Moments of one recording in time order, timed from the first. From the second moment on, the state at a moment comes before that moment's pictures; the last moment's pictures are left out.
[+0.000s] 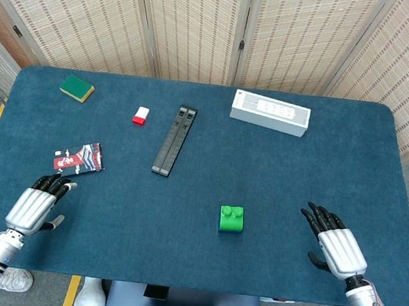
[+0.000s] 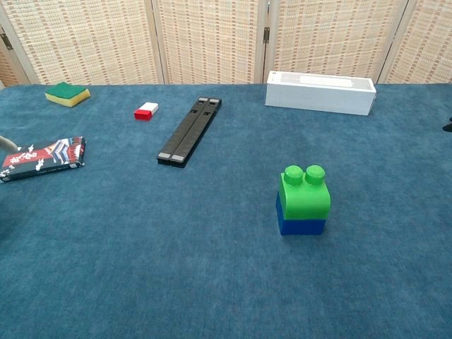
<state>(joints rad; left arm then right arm) -0.33 -1.25 0.01 -1.48 1.48 1.23 0.17 0.27 -1.09 -0.03 -1.78 -1.50 1.20 -0.23</state>
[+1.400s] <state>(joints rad) -0.34 -1.32 -0.03 -1.44 1.37 1.18 0.34 0.75 -1.12 -0.03 -1.59 -1.86 0.80 0.04</state>
